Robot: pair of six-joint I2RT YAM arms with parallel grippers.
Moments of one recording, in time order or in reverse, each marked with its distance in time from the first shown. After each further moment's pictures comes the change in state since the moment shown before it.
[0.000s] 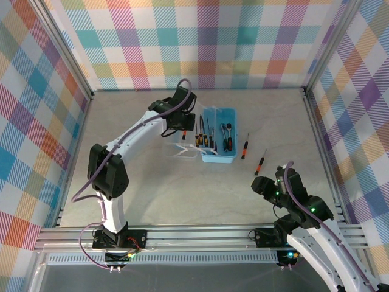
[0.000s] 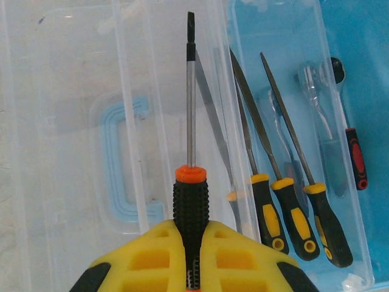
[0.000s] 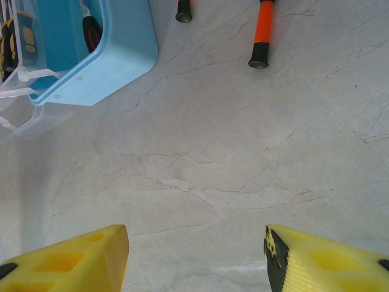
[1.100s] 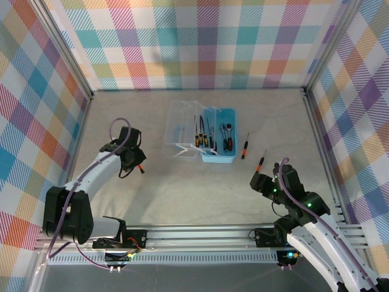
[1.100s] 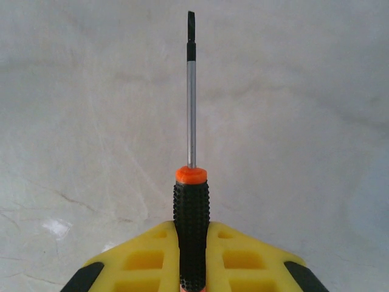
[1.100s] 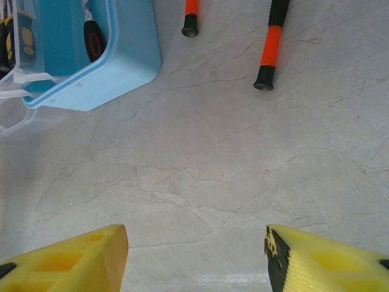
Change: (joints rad) left arm 0.382 -0.581 -0.886 0.205 -0.029 -0.373; right arm 0.000 0.065 0.000 0.062 0.028 -0.076
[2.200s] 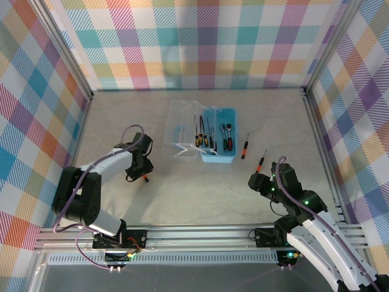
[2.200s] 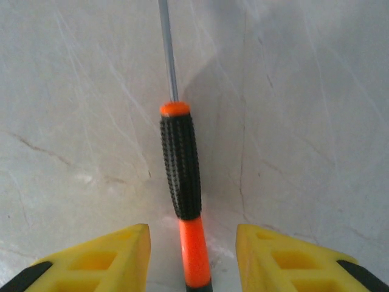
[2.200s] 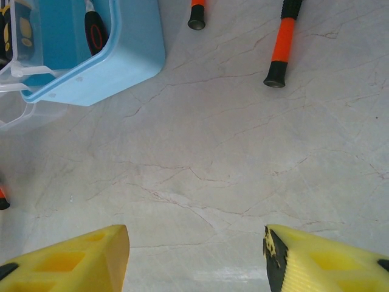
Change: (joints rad) left arm -0.064 0.187 -0.058 -0.020 0.027 -0.081; right arm 0.000 0.020 -0.017 0.034 -0.024 -0.011
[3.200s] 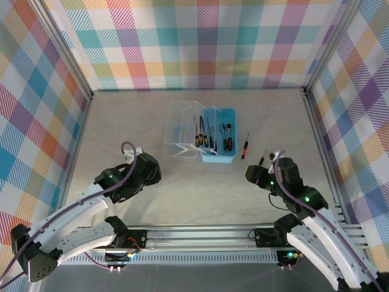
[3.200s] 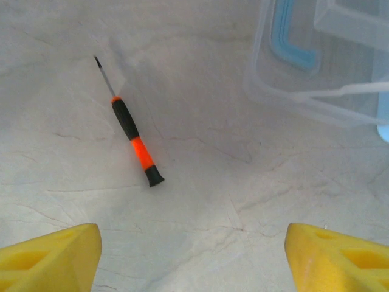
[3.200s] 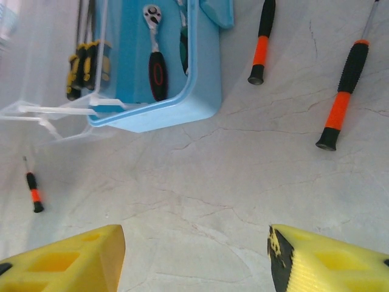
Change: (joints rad) left arm -0.500 -0.592 -0.036 -0.237 -0.296 -0.054; right arm 0.000 0.031 0.049 0.129 -0.010 -0.092
